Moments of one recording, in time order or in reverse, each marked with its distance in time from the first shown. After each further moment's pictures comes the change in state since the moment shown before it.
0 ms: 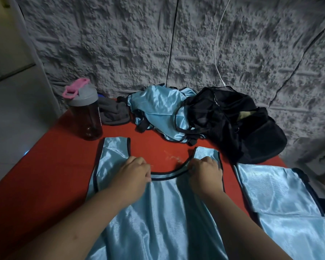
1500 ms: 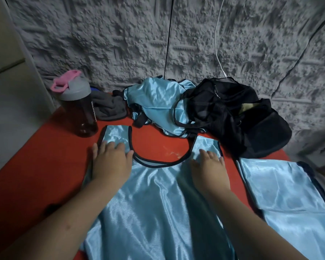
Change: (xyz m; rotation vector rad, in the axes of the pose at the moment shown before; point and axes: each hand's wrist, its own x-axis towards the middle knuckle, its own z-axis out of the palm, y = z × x) left_hand 0.036 -0.053 0.016 0.258 0.149 -0.357; right_hand 0.012 0.016 0.018 -0.025 0.010 0.036
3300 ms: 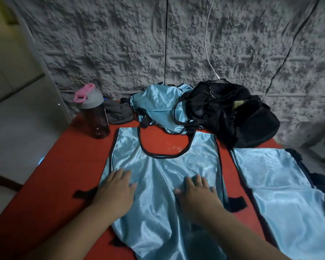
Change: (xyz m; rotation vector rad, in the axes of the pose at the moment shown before) left_hand -0.107 -0.022 -0.027 -0.055 -0.291 0.095; right_hand -0.120 -0.028 -0.020 -0.064 -0.422 -0.116
